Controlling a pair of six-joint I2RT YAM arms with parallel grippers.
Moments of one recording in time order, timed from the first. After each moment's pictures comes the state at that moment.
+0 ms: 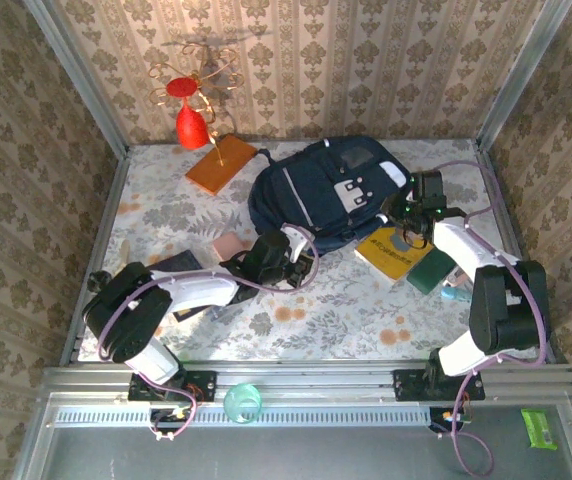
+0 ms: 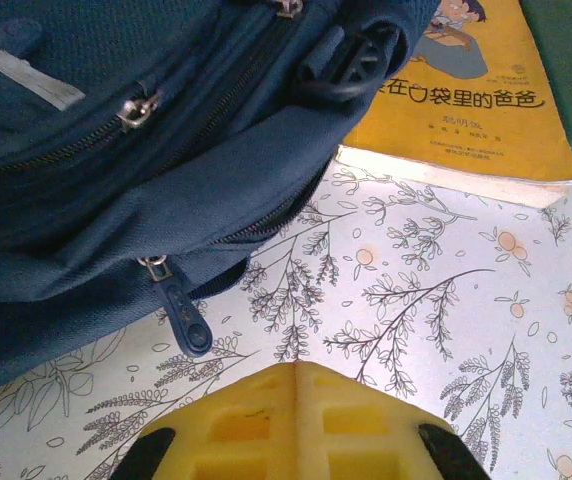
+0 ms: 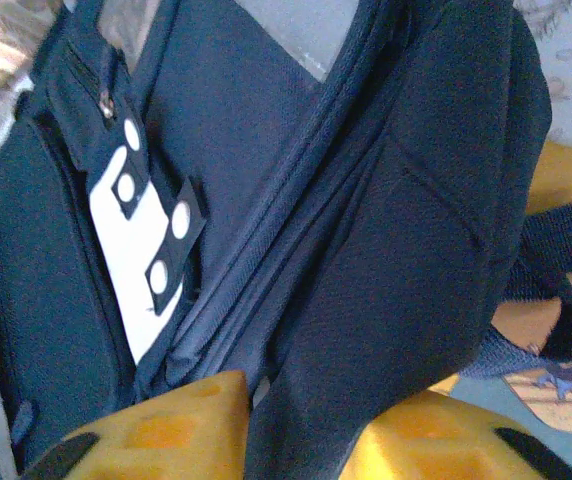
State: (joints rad) left arm -0.89 1.58 0.74 0.23 0.10 -0.23; right arm 0.06 1.54 0.98 -0.25 -0.12 0.61
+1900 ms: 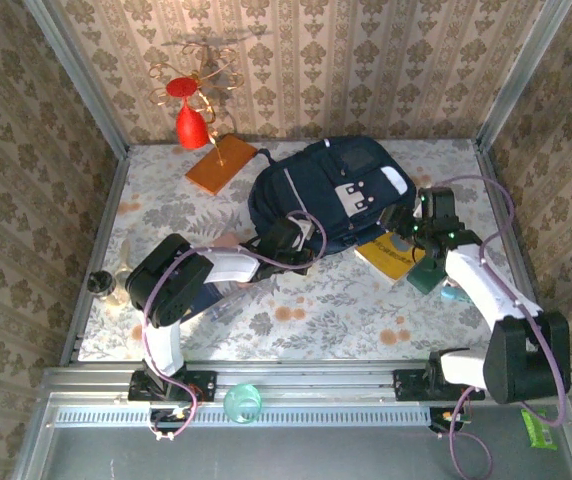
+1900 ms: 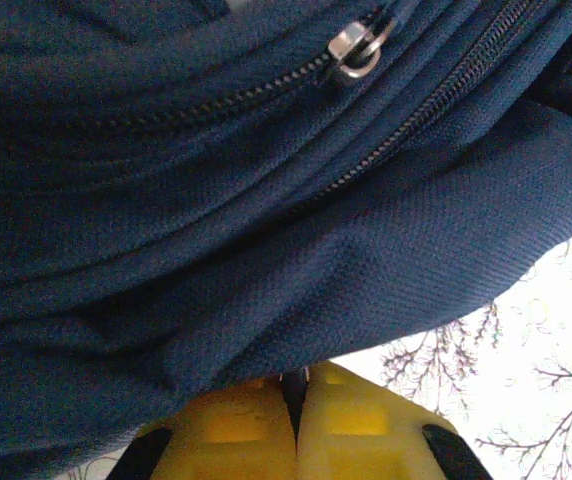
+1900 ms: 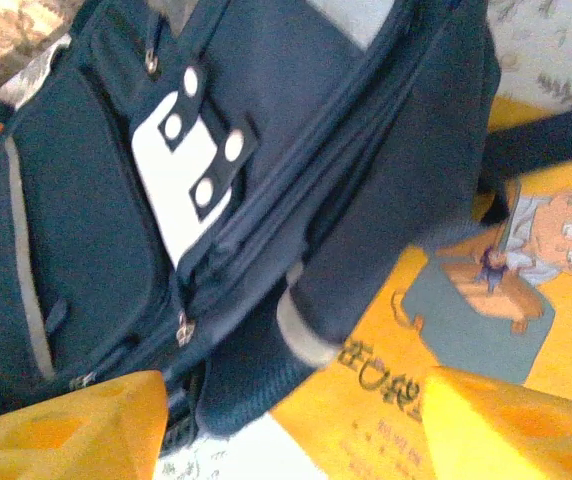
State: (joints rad) left arm -0.80 1.87 0.94 0.16 0.13 -0.37; right arm 0.09 1.25 0.80 -0.31 -0.13 0.58
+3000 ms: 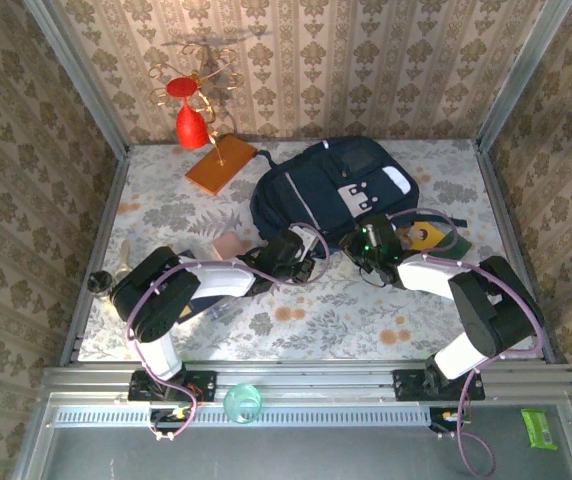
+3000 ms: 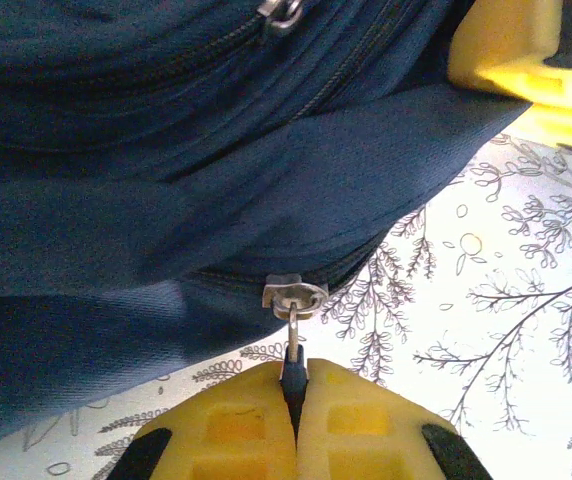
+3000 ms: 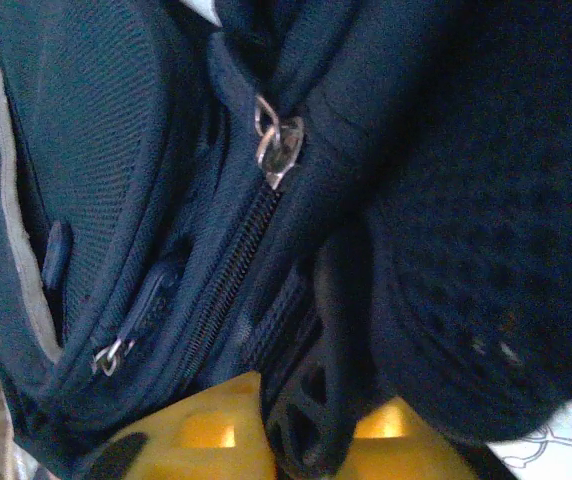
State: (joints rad) left arm -0.89 1.75 0.84 0.17 0.00 -0.24; right arm 0.40 1.55 0.65 0.18 -0.05 1.12
